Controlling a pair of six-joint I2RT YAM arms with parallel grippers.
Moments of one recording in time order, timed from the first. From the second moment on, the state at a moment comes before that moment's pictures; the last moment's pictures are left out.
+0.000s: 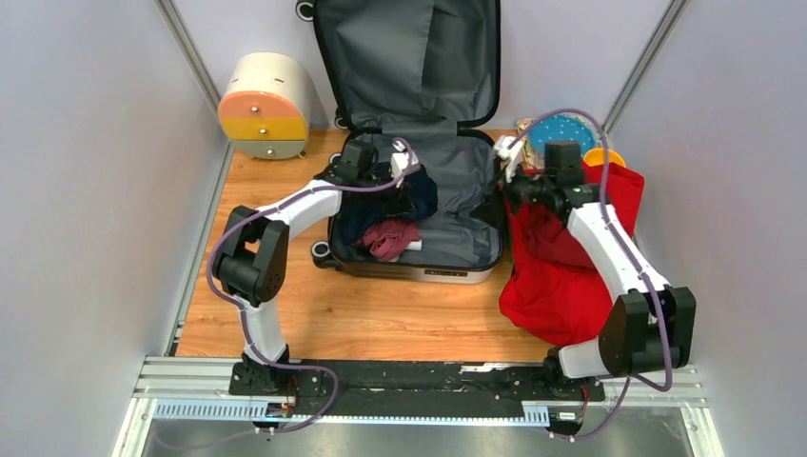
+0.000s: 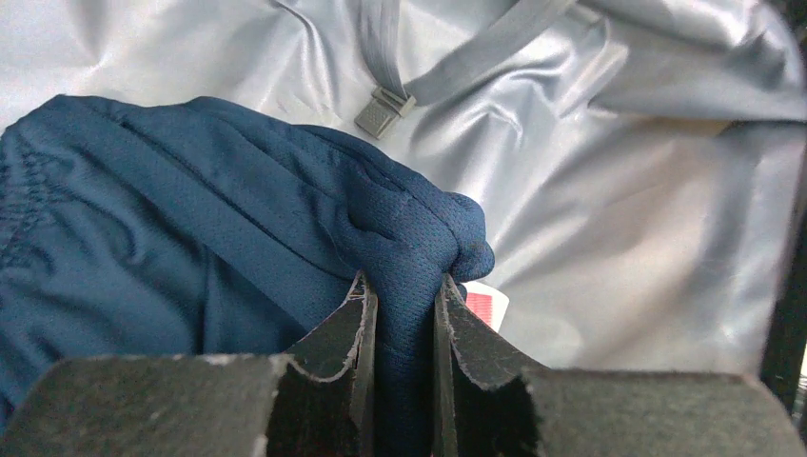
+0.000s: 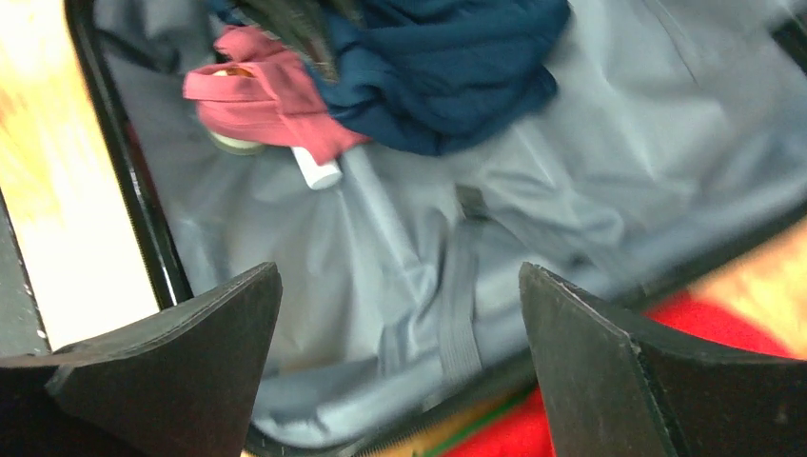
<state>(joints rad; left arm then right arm) -0.47 1.88 1.34 -0.18 0.71 0.39 0.08 1.40 1.17 -0.46 -0.83 -0.45</state>
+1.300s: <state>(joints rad) -0.35 1.72 1.32 -0.12 1.01 0.16 0.49 1.84 1.20 0.31 -0.81 -0.67</state>
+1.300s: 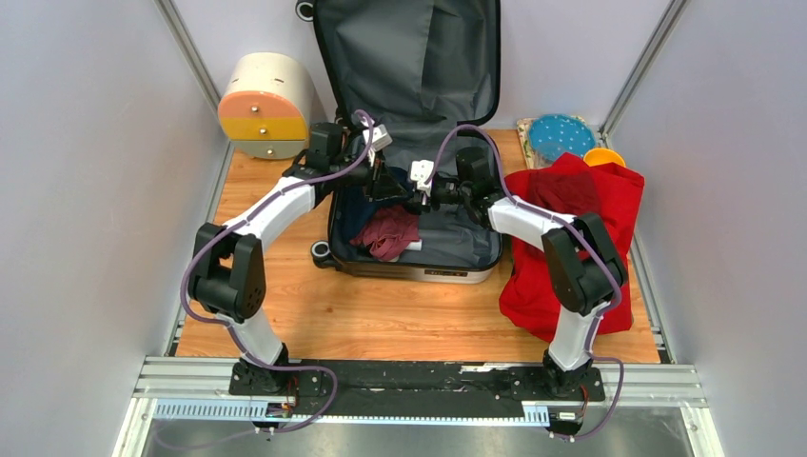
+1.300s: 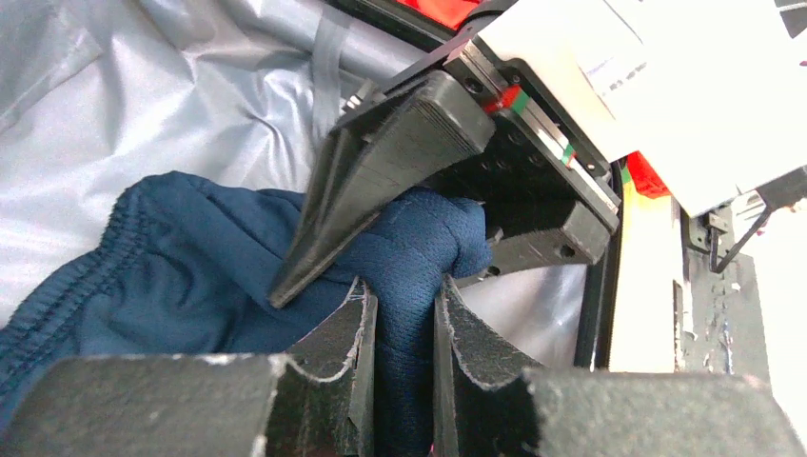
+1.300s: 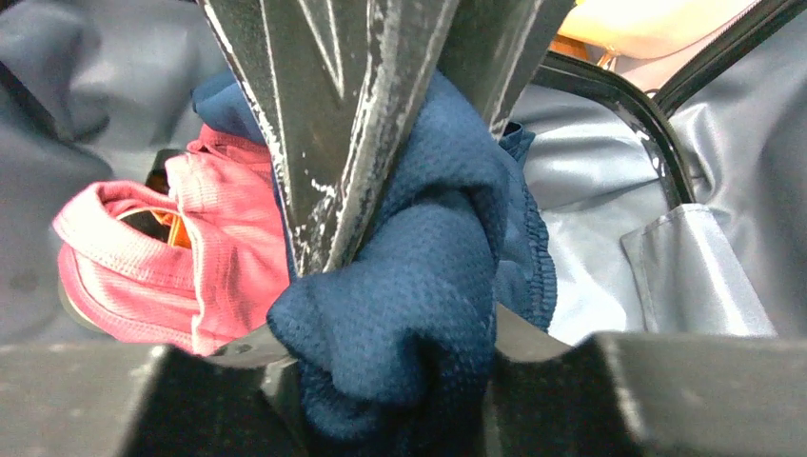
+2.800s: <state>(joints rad) -0.31 1.40 0.75 0.34 0.36 0.27 0.42 1.75 1.35 0.15 -0.75 -0.27</state>
